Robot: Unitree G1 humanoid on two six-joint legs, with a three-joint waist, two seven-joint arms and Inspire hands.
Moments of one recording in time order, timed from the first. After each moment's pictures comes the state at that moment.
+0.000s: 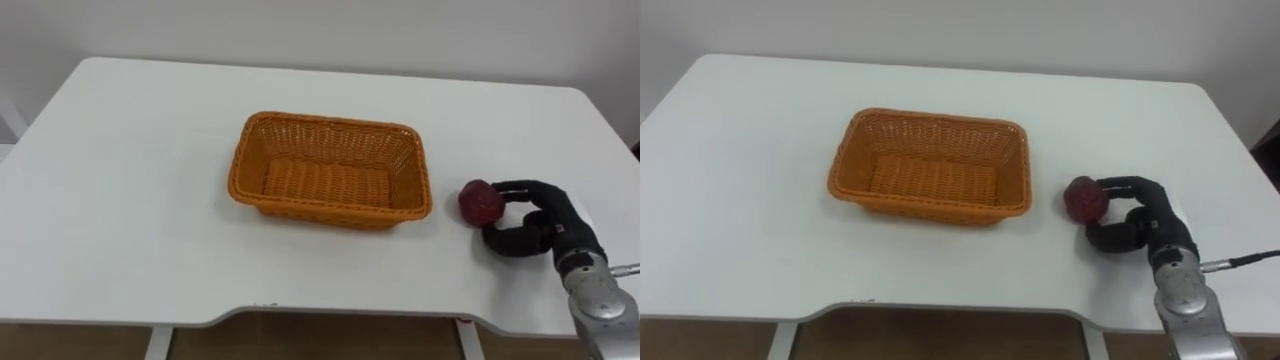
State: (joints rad) left arm 0.28 0.27 0.06 1.09 0.36 0.02 -0.01; right arm -0.08 -0.45 -0.01 0.61 -0.03 -0.13 -0.13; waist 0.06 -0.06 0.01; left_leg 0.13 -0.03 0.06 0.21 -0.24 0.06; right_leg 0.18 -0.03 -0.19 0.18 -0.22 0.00
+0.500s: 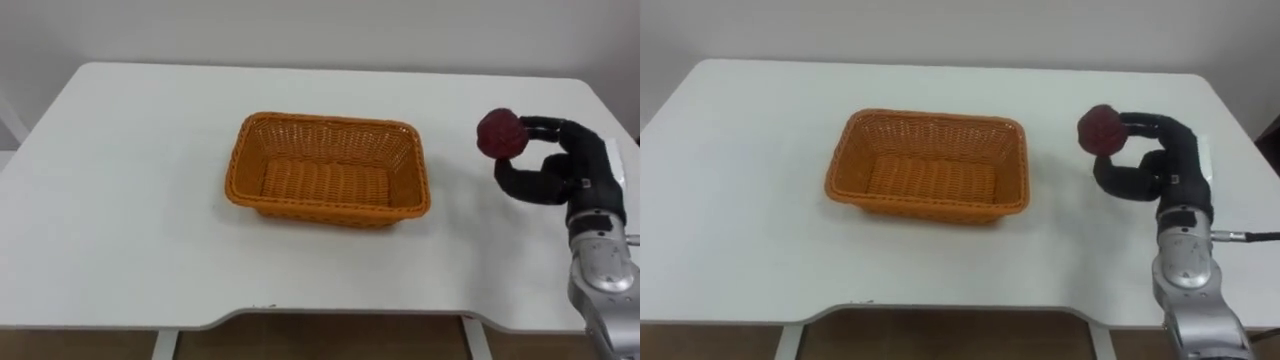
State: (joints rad) left arm 0.28 0.25 0.06 1.09 0.36 0.05 0.03; right arm -0.08 -0.45 -0.03 0.28 0.08 -0.12 -0.33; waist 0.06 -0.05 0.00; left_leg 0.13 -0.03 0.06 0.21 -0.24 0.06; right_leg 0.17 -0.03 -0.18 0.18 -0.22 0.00
